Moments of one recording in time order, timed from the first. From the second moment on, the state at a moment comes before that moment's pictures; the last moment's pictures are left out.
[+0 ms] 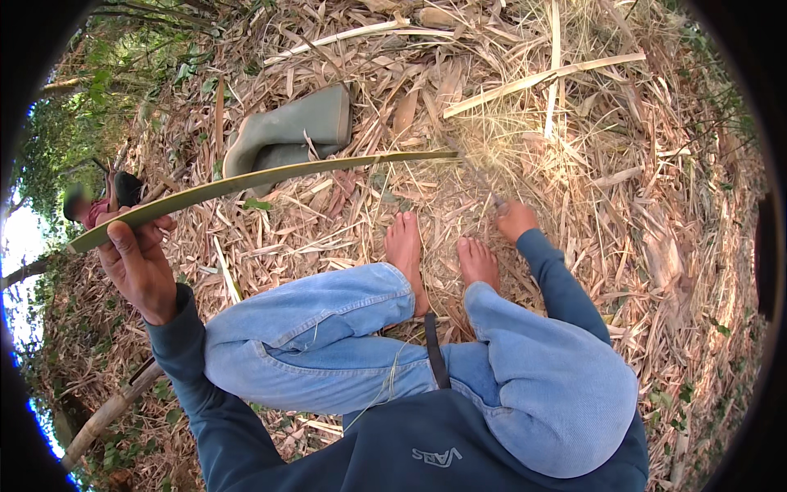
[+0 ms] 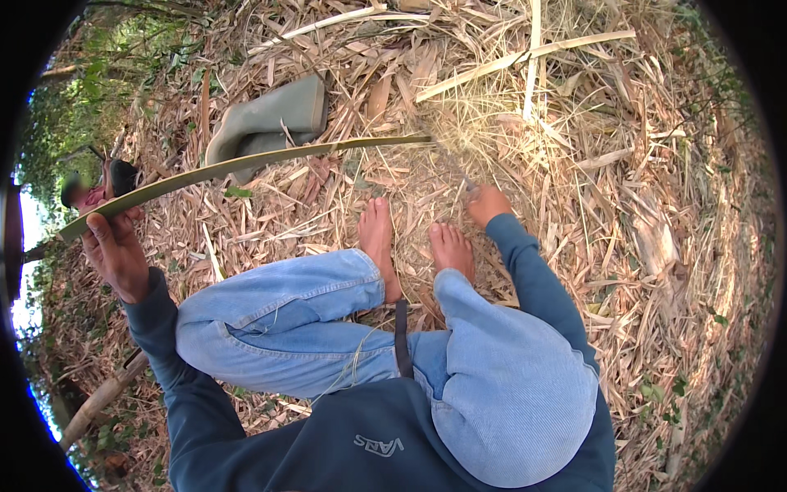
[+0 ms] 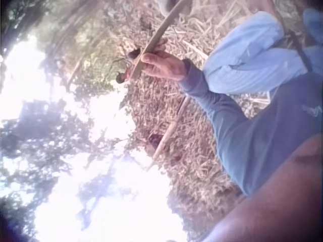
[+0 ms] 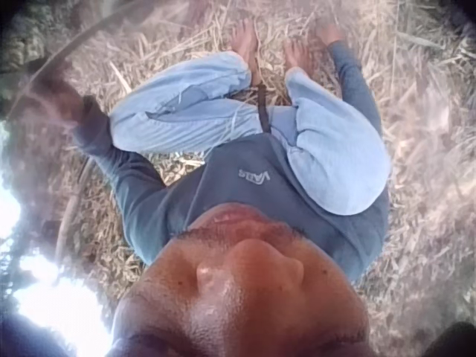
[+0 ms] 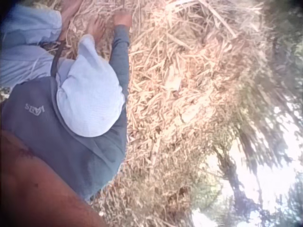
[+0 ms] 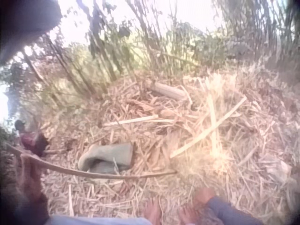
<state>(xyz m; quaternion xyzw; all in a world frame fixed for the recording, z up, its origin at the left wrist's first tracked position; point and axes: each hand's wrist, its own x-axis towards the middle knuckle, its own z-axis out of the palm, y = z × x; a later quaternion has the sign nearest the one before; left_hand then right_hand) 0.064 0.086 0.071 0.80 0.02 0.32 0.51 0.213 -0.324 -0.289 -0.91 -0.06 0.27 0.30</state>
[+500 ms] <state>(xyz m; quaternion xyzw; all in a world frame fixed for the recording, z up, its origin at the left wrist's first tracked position) 0.071 0.070 0.077 0.81 0.06 0.37 0.46 0.176 -0.272 -0.172 -0.82 -0.20 0.26 0.47</state>
